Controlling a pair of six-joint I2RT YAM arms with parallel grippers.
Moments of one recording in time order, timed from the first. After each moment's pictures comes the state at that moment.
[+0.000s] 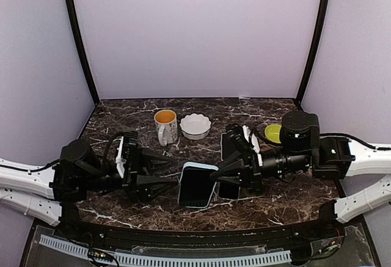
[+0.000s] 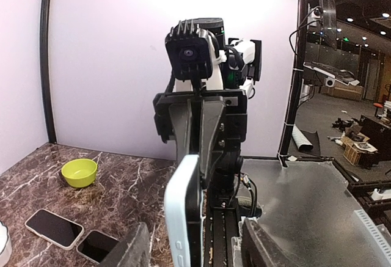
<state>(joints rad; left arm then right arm) -1.26 0.93 0.51 0.53 0.21 -0.09 1.24 1.04 0.86 -0.09 -0.33 0.04</state>
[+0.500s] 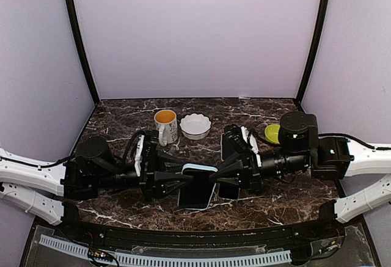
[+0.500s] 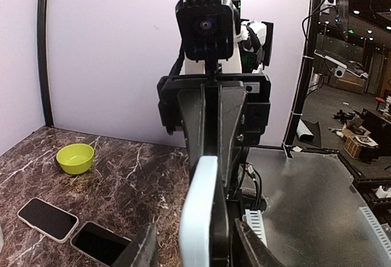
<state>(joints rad) -1.26 1.08 0.59 0.52 0.21 -0.11 1.24 1.05 0.86 -0.10 -0.34 0.05</state>
